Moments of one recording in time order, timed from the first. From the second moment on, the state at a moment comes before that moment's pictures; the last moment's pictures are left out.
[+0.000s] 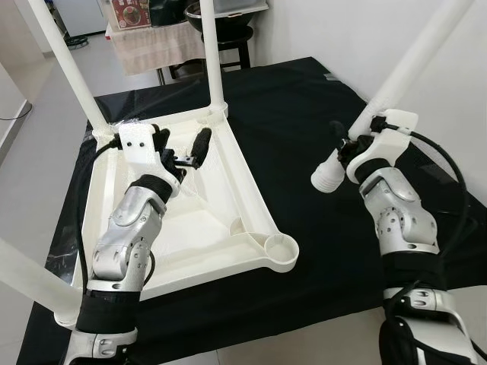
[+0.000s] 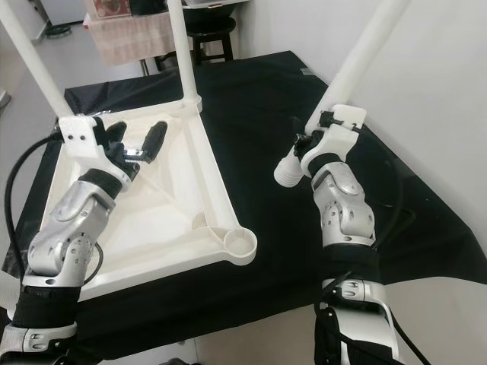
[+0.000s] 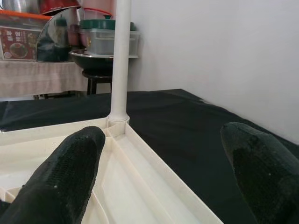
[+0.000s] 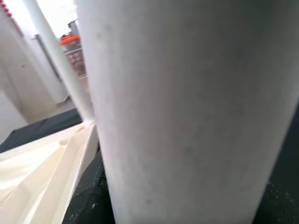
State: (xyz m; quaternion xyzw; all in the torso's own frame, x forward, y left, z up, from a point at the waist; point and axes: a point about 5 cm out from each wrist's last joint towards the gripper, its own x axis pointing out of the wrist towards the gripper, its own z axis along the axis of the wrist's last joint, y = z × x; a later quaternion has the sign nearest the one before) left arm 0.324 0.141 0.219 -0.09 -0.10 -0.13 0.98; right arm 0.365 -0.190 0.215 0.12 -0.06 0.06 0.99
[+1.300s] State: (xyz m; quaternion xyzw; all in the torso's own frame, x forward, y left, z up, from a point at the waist) left arm 0.295 0.095 0.199 -0.07 -0.09 -0.26 0.96; right arm 0.328 -0.136 0.230 0.08 -0.14 0.32 0.93
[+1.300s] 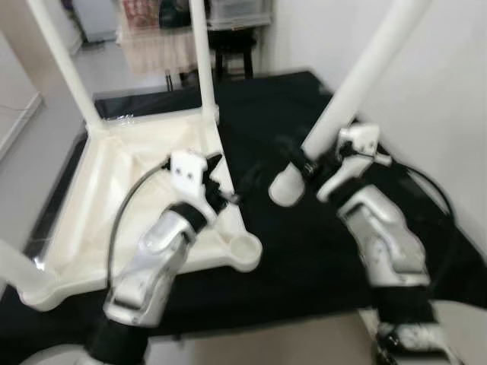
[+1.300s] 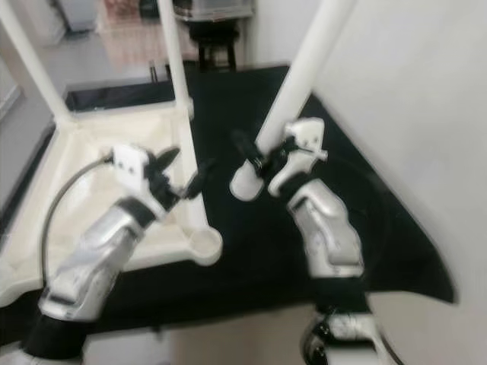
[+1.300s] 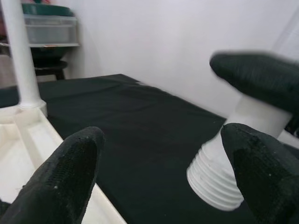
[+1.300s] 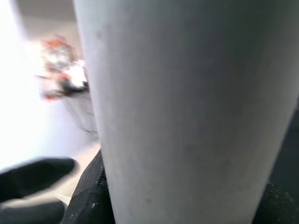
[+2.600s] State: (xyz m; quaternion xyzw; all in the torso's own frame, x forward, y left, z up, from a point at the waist) left arm 0.229 0.099 0.153 -0.03 0.05 -0.46 0.89; right arm 0.282 -0.131 0.216 0.04 -0.07 0.59 0.80
